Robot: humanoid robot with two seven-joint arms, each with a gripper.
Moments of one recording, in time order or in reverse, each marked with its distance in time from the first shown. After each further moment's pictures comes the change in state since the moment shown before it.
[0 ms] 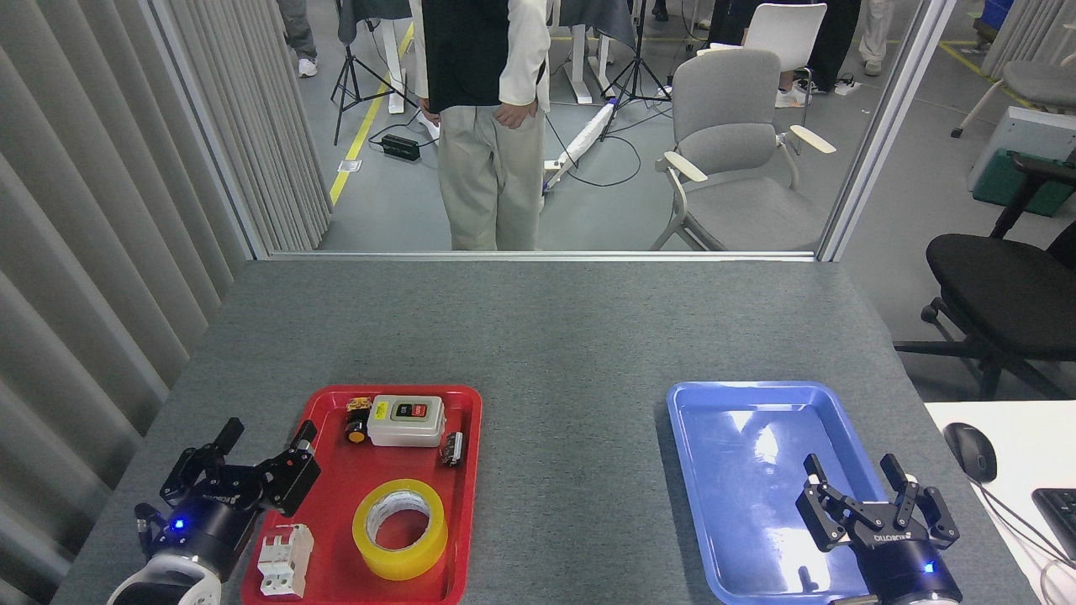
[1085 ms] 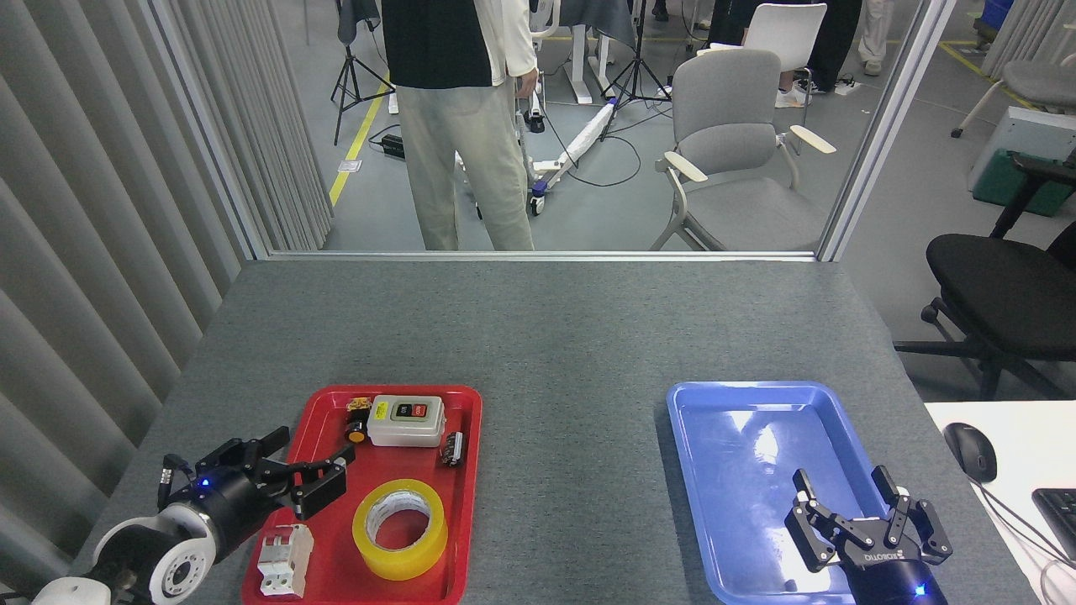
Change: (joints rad) left arm -0.092 0.010 0.042 -0.061 0.027 -0.208 -0.640; right arm 0.073 0.056 -0.046 -0.085 0.099 -0.016 0.002
